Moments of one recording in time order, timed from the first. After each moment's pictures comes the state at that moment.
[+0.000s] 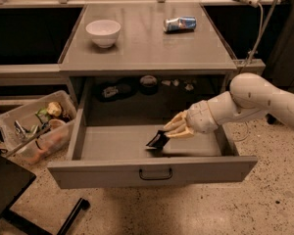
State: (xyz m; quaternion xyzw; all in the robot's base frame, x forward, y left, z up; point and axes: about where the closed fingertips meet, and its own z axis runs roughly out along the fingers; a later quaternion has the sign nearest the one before) arm 0.559 -0.086 0.693 -0.72 0.53 0.26 0.37
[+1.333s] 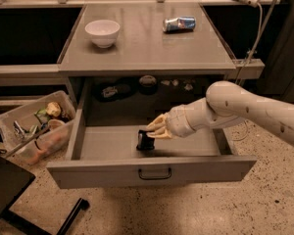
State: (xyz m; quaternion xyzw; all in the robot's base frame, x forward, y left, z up) arm 0.571 -0.036 0.672 -0.72 0.54 0.19 0.39
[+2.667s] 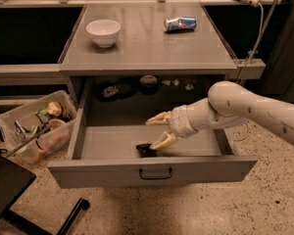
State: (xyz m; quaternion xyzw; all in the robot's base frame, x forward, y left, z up) arm 0.571 -0.036 0.674 -0.72 0.54 0.19 0.39
